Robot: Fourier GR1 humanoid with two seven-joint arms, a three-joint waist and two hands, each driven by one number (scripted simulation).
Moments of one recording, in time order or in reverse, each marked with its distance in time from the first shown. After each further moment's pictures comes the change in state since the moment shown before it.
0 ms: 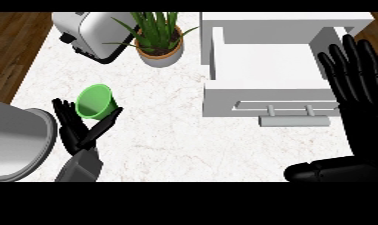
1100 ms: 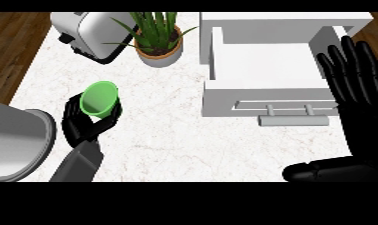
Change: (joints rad) left arm -0.109 0.033 0.031 0.169 0.005 -0.226 -0.137; right arm 0.006 0.006 0.004 0.003 0.011 0.001 -0.011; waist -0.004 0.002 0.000
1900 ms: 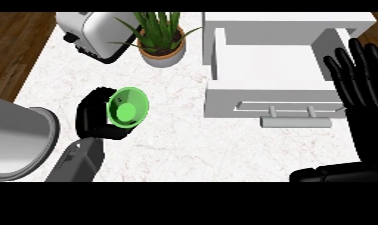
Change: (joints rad) left arm 0.070 0.014 -0.265 -0.254 -0.174 -0.247 0.106; right arm 0.018 -0.014 -0.014 -0.034 -0.010 0.003 0.031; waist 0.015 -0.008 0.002
